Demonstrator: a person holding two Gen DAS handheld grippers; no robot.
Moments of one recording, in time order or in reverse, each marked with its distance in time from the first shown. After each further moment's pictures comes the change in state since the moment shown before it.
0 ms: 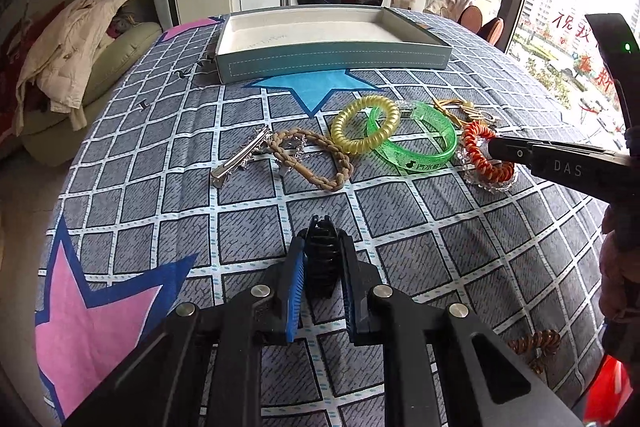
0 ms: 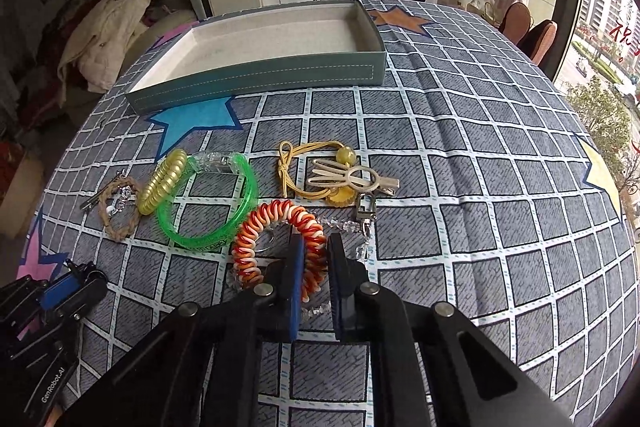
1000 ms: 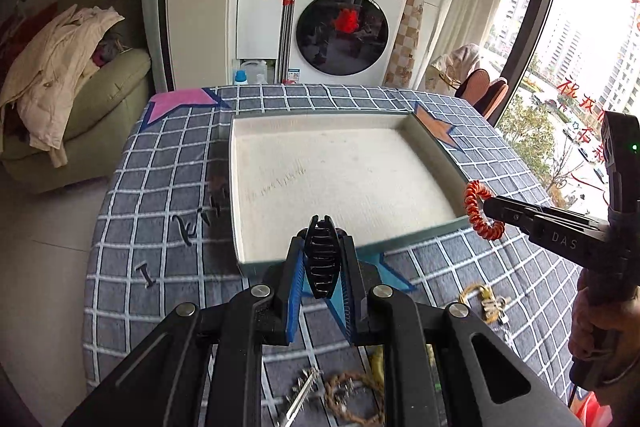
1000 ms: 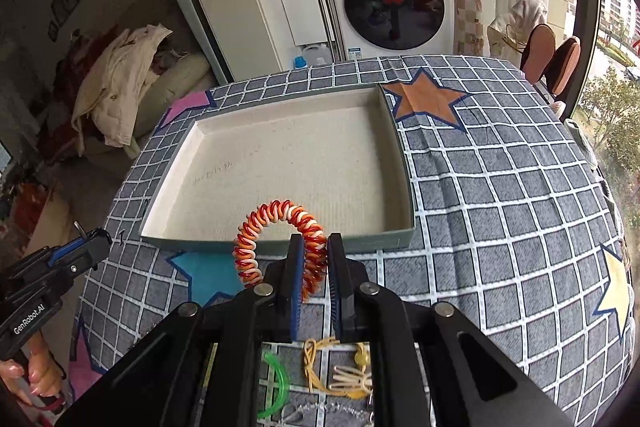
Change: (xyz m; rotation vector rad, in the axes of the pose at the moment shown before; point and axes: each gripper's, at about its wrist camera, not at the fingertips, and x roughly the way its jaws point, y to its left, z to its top) left arm 0.021 0.055 0.184 -0.040 -0.085 -0.061; right arm 0.018 -0.004 0.148 0.052 -0.051 0.107
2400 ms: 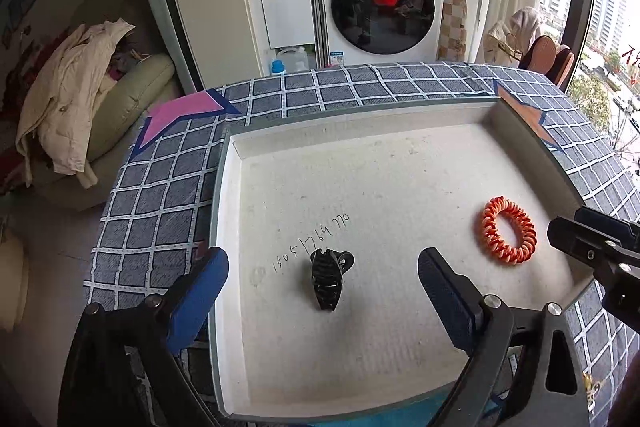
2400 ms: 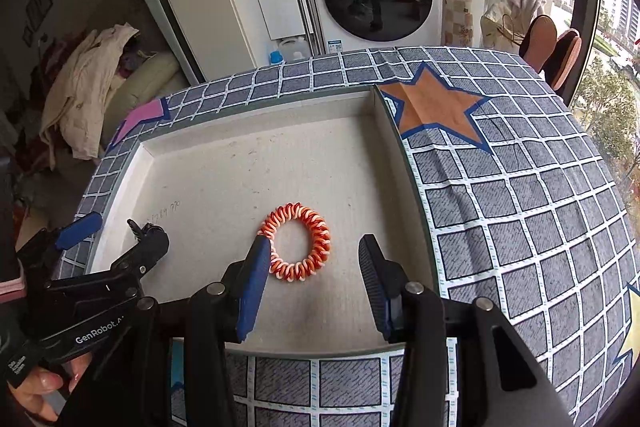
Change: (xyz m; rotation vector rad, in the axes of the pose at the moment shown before) left arm 0.113 -0.008 0.043 0.057 0.048 0.229; right arm 0.075 -0.007 0.035 0.046 0.018 -0.068
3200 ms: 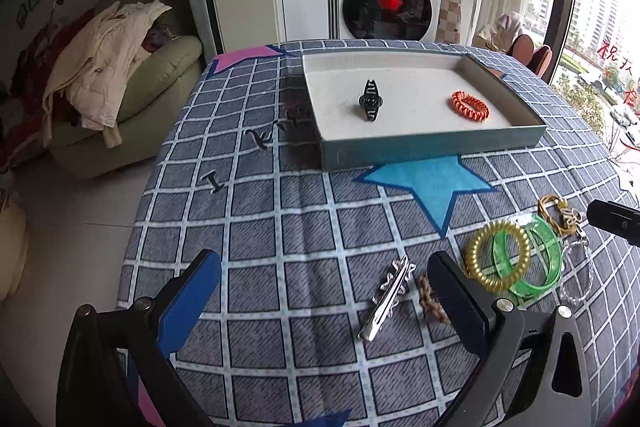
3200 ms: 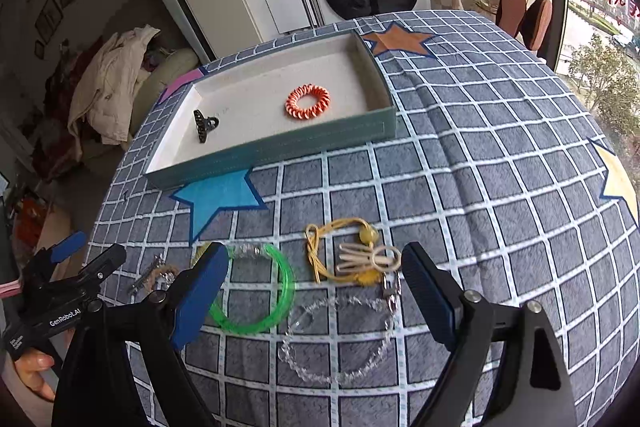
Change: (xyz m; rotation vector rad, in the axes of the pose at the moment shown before) left arm -0.107 0.054 -0.150 -0.042 -0.005 -0.019; right arm -0.102 -0.010 -0.137 0.057 0.007 0.048
